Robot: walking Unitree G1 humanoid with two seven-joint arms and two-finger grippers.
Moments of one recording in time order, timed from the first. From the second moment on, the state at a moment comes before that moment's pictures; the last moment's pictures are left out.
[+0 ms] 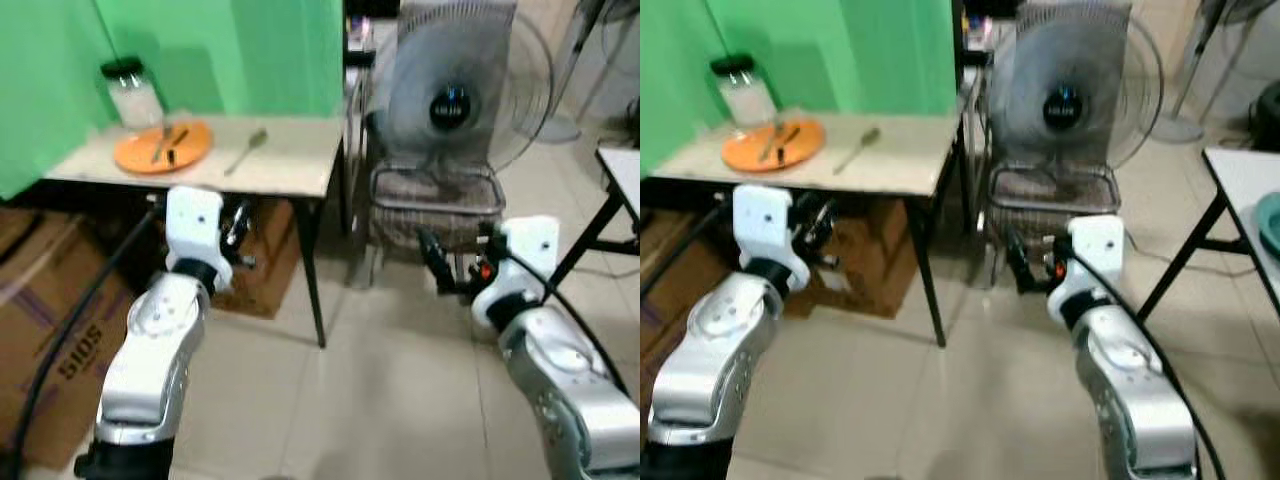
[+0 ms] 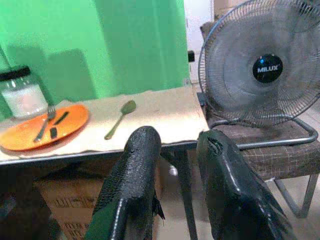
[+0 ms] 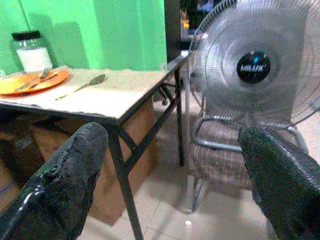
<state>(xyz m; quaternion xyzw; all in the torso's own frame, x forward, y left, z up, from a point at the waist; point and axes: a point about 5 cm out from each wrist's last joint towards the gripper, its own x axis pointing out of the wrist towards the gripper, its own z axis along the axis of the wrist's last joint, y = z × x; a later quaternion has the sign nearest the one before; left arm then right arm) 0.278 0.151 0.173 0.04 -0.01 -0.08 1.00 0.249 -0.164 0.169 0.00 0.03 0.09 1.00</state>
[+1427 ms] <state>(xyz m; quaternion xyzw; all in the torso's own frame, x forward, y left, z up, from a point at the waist) 0.270 0.175 0.170 0.07 0.00 -0.06 1.00 0.248 -0.153 0.162 0.01 0.05 0.12 0.99</state>
